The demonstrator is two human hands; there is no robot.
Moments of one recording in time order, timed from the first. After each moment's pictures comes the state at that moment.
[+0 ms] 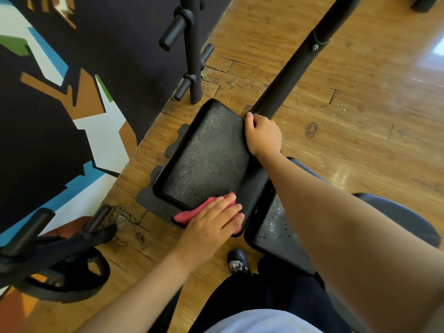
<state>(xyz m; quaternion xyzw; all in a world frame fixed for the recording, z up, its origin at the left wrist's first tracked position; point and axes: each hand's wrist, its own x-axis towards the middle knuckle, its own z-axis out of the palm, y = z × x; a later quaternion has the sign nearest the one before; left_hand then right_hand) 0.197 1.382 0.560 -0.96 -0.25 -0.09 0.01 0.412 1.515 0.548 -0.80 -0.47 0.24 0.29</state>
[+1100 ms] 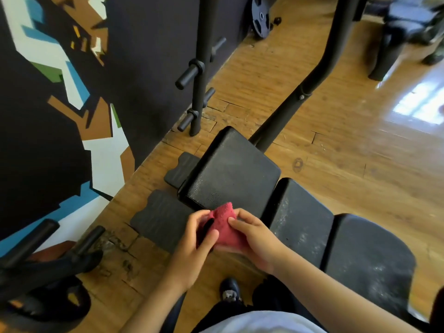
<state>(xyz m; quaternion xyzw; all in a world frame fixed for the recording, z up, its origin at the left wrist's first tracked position) 0.142 1.347 0.626 -0.59 -0.51 -0.25 -0.58 0.304 1.335 0.629 -0.47 -0.12 0.76 0.44</state>
